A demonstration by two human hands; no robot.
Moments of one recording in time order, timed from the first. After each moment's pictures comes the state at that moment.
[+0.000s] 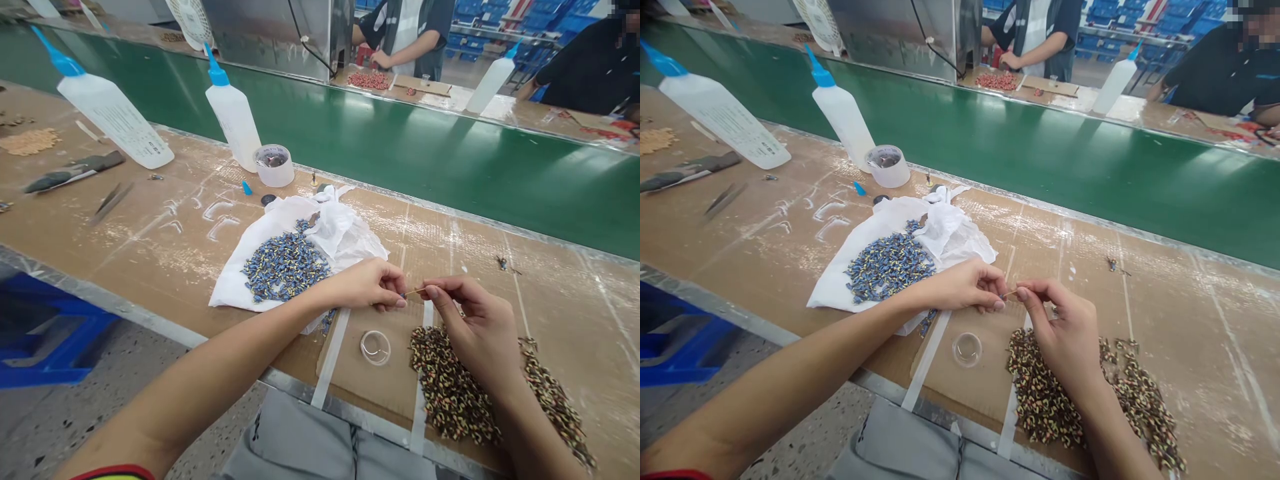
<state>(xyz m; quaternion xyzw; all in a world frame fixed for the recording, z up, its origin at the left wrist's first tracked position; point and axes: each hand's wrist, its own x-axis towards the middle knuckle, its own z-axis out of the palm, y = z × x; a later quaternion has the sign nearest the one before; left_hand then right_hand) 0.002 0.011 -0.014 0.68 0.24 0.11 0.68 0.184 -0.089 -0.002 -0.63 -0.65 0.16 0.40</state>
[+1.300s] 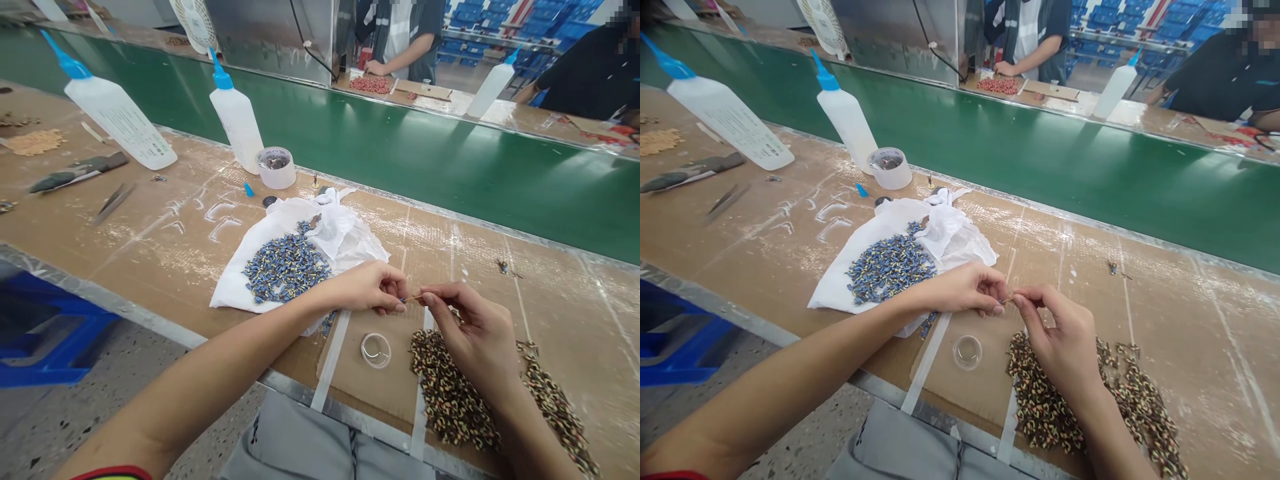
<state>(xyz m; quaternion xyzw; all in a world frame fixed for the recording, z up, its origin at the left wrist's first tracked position) 0.000 0.012 -0.016 0.69 0.22 0.10 0.68 0.181 -0.092 -0.001 -0.60 -0.68 0.15 0.39</state>
